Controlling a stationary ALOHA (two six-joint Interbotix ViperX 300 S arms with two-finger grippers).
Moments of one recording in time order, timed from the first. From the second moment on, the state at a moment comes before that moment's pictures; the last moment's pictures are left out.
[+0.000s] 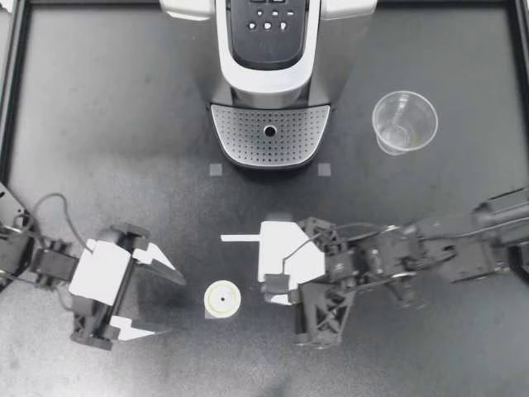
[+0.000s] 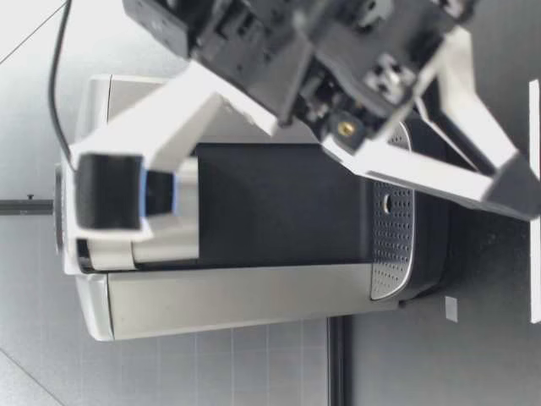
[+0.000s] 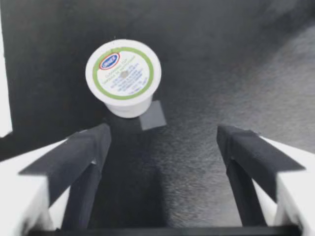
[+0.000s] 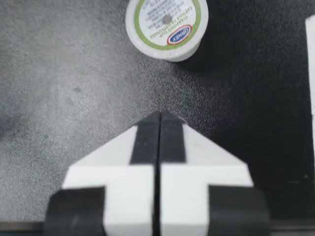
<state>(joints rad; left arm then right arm) -0.29 -0.17 1.12 -0.04 -0.29 0.00 0.19 0.18 0.51 0.00 0.23 0.25</state>
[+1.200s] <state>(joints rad) -0.23 0.02 0.97 -0.06 -0.29 0.07 0.19 0.31 0.36 0.00 0.32 0.30</state>
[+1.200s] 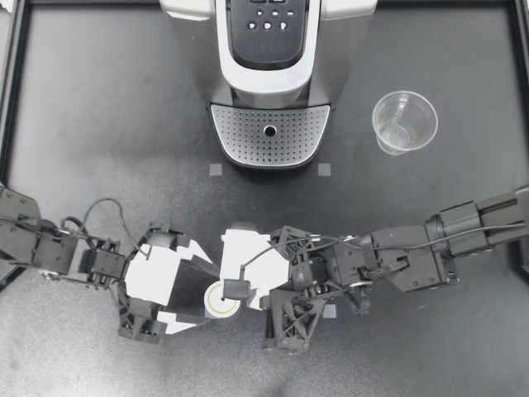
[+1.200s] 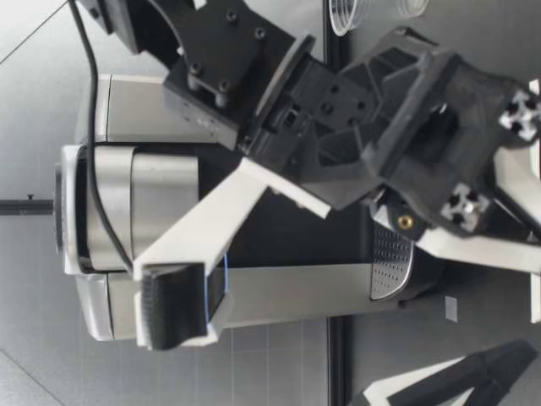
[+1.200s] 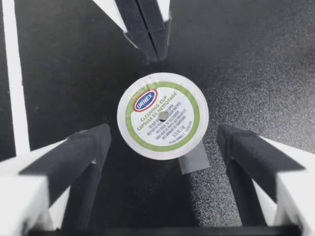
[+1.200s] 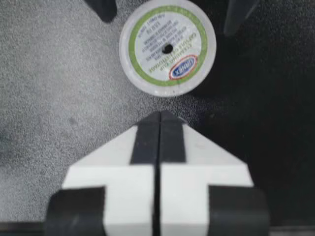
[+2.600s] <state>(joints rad) -0.23 0.08 0.92 -0.06 -0.29 0.04 0.19 0.33 0.32 -0.01 0.35 0.29</state>
